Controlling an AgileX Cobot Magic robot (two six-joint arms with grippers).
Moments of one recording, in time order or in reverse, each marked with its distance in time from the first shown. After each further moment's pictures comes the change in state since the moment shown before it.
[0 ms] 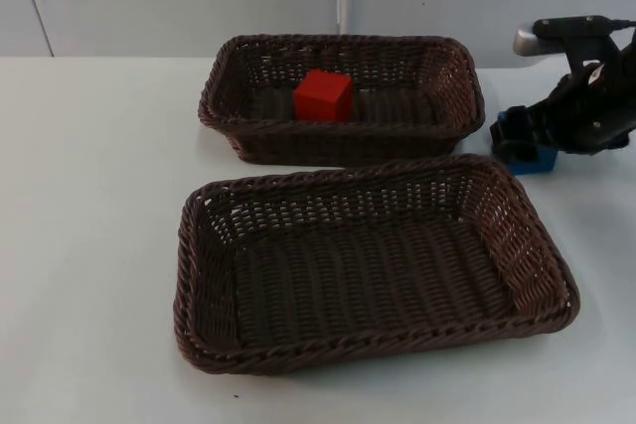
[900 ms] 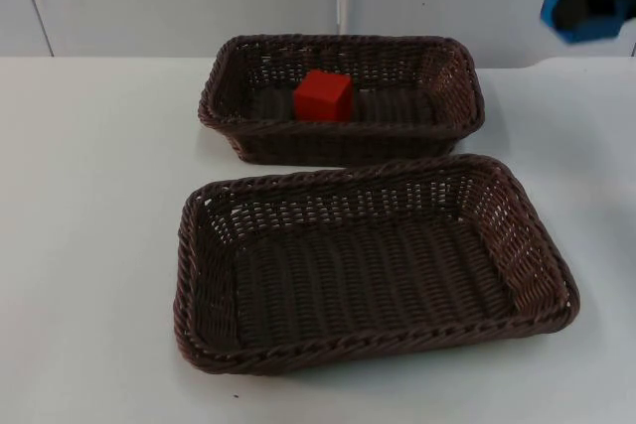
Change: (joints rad) right arm 0.000 -0.419 0.000 -0.026 0.338 0.005; left arm 0.000 0.000 0.000 0.002 0.000 0.000
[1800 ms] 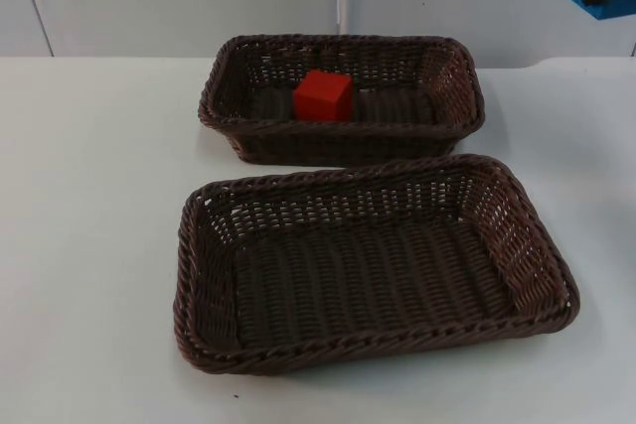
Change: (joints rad) right arm 0.000 -0.092 0.000 -0.018 0.135 0.003; left arm 0.000 0.000 0.000 0.013 0.000 0.000
